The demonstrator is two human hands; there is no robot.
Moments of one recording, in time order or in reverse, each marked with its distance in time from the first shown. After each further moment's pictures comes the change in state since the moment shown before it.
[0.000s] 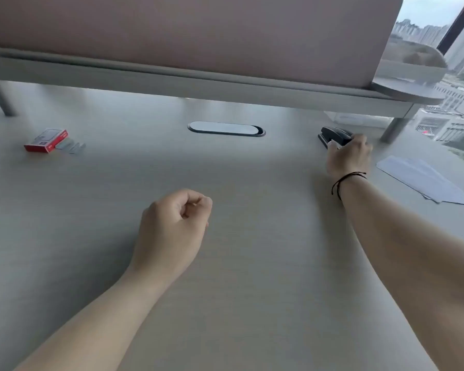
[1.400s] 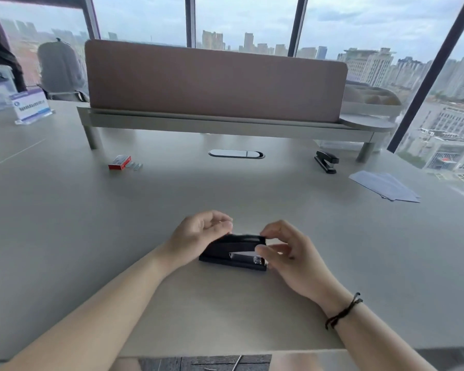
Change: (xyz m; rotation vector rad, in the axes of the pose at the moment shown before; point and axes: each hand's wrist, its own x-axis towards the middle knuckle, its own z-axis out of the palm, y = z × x) left_hand -0.078 0.009 -0.059 -0.223 -0.535 0.044; right_hand -0.290 0.029 -0.155 0.542 -0.775 -0.418
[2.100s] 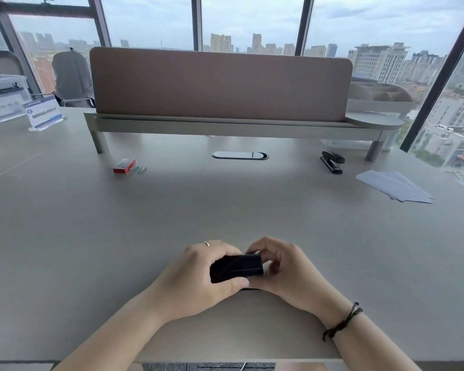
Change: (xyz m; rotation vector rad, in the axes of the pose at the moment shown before) left_hand -0.054 0.014 0.028 0.574 0.042 0.210; right_hand -0.008 -0.011 -0.001 -0.075 -0.241 -0.015
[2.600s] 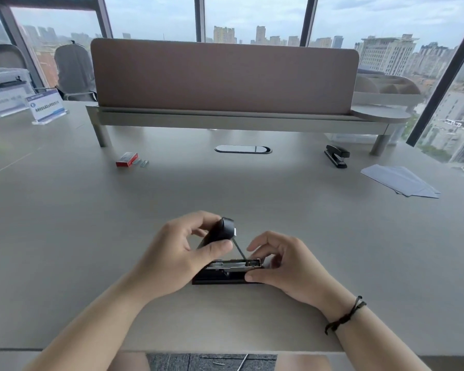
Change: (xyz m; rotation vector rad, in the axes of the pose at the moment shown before) left_hand -0.001 0.009 -0.033 -0.264 0.164 0.011; right_hand 0.002 0.000 0.000 -0.023 -0.003 0.056
